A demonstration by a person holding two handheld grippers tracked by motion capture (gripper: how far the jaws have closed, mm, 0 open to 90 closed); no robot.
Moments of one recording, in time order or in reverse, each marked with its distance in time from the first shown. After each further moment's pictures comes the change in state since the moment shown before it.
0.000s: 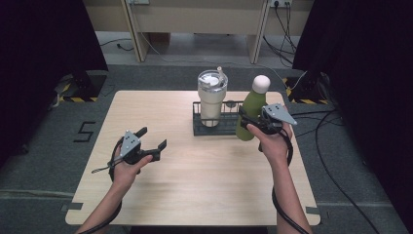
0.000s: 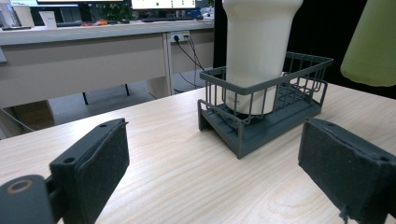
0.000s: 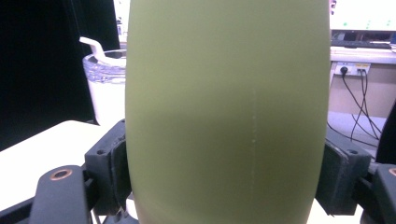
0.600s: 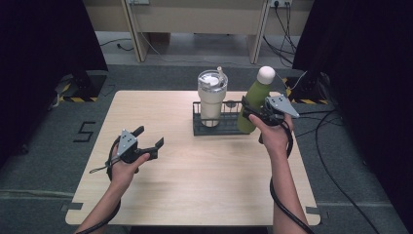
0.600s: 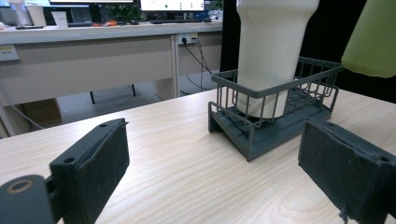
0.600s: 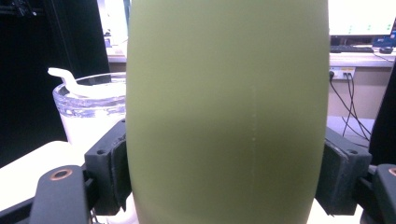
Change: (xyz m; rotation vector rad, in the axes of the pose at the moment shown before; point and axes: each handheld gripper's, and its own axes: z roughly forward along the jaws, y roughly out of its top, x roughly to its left) left arm 0.006 0.000 -0.003 -0.010 0.031 -0.020; right arm -0.009 0.014 0.015 -0.037 -0.044 0.039
